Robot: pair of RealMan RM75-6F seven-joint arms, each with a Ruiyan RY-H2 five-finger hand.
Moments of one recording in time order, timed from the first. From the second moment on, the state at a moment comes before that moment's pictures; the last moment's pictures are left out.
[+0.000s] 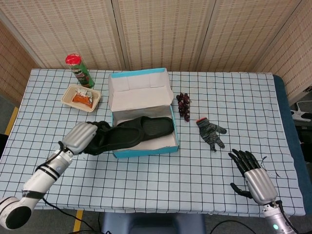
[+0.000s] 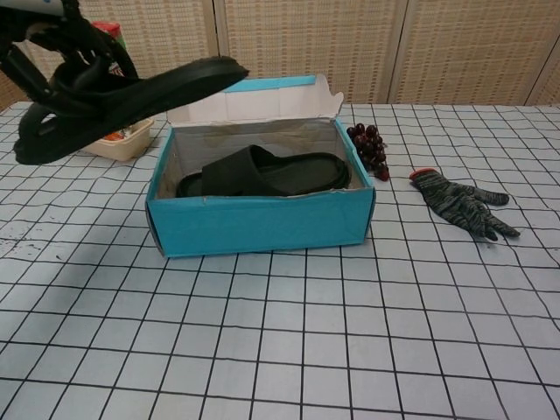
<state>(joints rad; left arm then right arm) -0.80 -0.90 -0.26 -2.07 0.92 0.80 0.21 0.11 -1.18 -0.05 -1.69 -1.69 1.44 -0.04</state>
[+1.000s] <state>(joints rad) -1.62 -1.13 0.02 -1.56 0.10 0.14 0.19 0.13 -1.19 -0.04 -1.68 -1.64 1.39 -0.05</state>
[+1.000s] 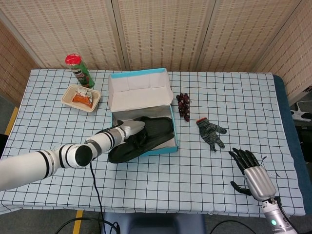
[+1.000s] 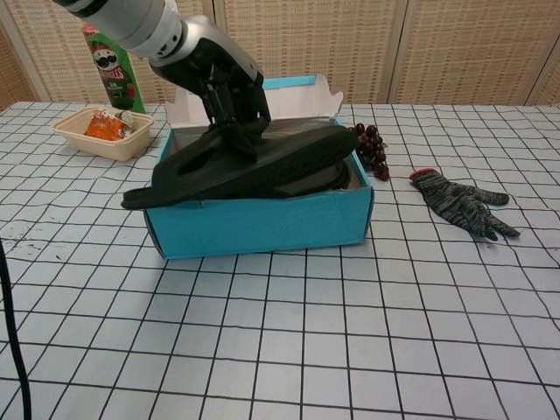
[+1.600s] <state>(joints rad) -1.53 -1.20 -0.07 -1.47 0.48 0.11 -0.01 0.12 -1.20 -0.04 -1.68 -1.63 1.39 -0.06</state>
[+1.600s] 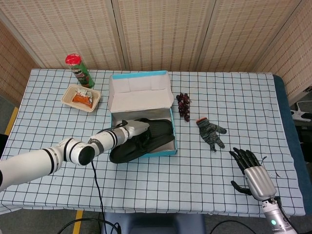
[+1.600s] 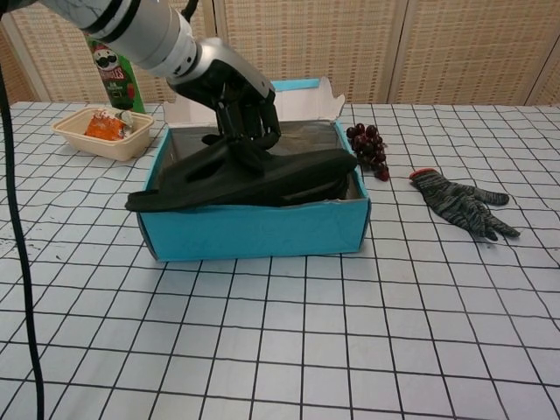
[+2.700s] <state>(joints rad) -1.37 -1.34 -0.20 -1.37 0.85 0.13 -0.19 0.13 -1.20 -0.03 -1.67 -1.61 1.39 -0.07</state>
